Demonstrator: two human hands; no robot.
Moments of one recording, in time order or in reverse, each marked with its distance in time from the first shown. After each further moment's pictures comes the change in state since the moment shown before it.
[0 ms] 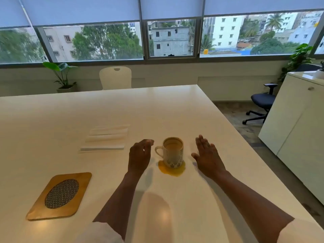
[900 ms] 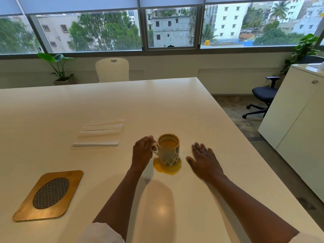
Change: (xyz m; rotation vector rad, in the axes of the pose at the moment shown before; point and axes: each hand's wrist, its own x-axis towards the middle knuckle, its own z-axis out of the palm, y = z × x) left_hand 0.007 -0.005 0.040 -0.385 -0.103 -0.275; right_hand -0.006 0.011 0.023 -0.051 -0.111 0.046
